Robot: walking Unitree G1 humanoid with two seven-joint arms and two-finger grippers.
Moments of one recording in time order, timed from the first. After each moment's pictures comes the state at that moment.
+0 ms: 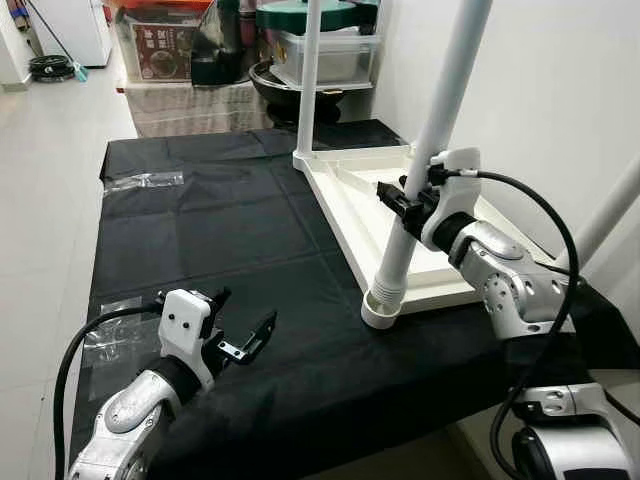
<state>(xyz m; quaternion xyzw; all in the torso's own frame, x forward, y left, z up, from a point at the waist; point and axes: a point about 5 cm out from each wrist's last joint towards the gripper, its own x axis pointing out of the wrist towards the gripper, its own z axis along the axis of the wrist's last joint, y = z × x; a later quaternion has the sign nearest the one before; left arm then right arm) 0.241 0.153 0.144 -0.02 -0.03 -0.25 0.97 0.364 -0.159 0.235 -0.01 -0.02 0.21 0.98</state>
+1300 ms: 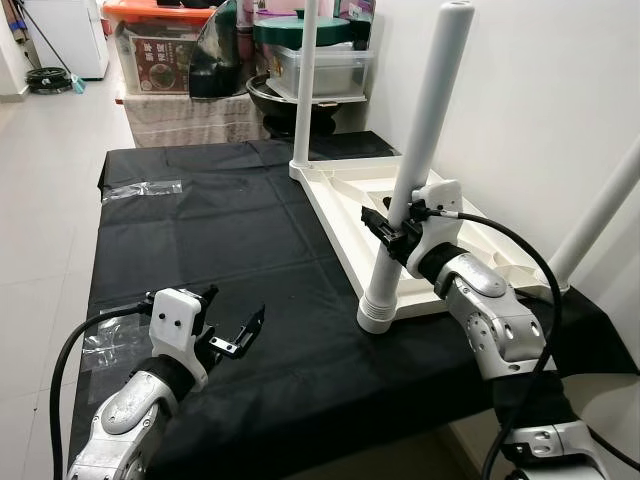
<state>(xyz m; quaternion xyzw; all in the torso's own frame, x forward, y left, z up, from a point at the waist) 0.243 0.162 0.143 -0.02 -0.04 -0.21 0.98 0.347 -0.147 0.204 0.01 -0.01 0.22 0.98</state>
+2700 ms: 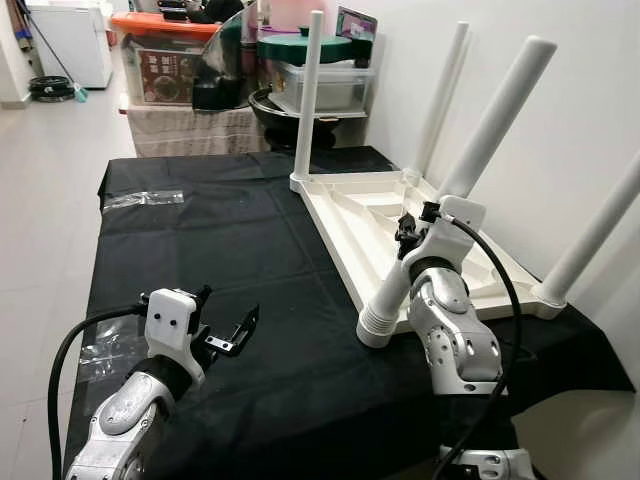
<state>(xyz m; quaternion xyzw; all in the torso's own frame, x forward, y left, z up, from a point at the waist) 0.244 0.165 0.141 -0.02 -0.03 -0.20 0.98 0.335 -0.134 0.185 0.10 0.03 -0.10 0.99</state>
